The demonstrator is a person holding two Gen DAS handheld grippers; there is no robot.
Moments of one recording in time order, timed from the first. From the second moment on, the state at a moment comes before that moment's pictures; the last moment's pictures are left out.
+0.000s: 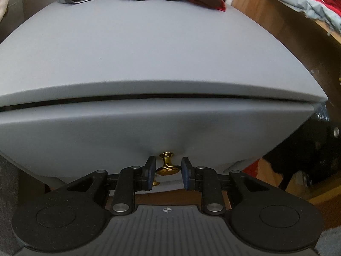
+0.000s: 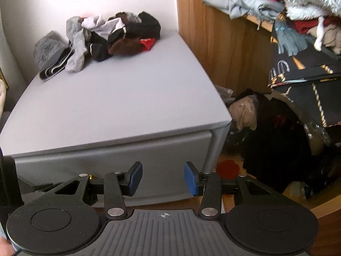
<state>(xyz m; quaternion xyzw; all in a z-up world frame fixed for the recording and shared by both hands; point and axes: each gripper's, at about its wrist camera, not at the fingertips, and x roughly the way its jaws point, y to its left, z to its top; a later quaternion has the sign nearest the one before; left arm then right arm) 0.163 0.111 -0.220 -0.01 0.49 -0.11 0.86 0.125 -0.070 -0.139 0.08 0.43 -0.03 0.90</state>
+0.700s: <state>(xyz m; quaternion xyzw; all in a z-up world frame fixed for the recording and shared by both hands) 0.183 0.122 -0.216 -0.07 0.52 -0.12 0.84 0.136 -0.050 -0.136 0.07 0.41 -0.01 0.91</state>
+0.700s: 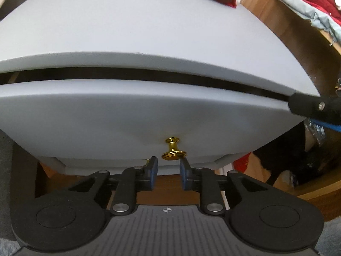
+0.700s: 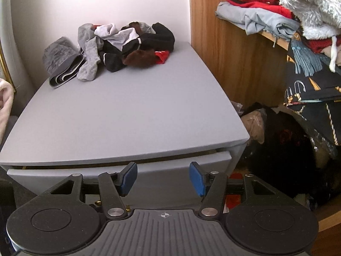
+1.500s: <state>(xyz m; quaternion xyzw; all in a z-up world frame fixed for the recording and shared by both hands) 0.181 0.093 -0.213 0.01 0.51 -0.12 0.85 0.141 -0.057 -0.143 0.09 0.43 -0.01 0.90</state>
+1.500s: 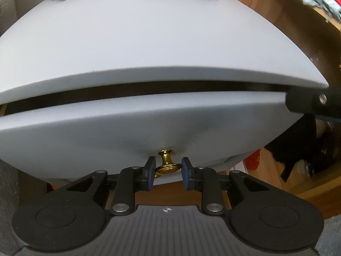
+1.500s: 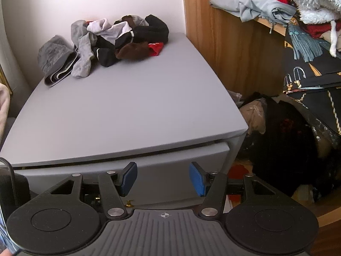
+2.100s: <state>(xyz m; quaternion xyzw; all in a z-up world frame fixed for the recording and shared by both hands) 0.173 0.094 -0.220 0.04 0.51 -0.13 0.85 0.150 -0.058 -0.150 0.07 0.43 -0.03 0.90</state>
